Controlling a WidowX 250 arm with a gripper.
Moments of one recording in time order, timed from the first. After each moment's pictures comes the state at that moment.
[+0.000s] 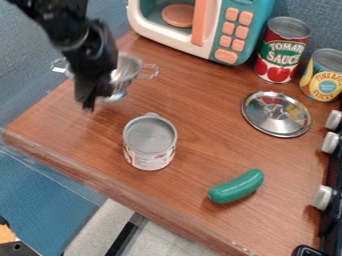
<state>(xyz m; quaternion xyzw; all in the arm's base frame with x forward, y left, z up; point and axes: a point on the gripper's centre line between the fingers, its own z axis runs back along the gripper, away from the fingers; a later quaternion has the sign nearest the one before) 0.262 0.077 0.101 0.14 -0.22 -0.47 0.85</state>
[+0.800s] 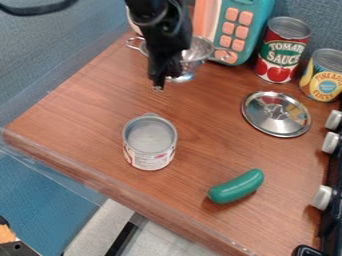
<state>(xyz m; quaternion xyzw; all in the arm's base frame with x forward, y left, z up) 0.327 0.014 0.108 0.12 -0.25 -0.55 0.79</state>
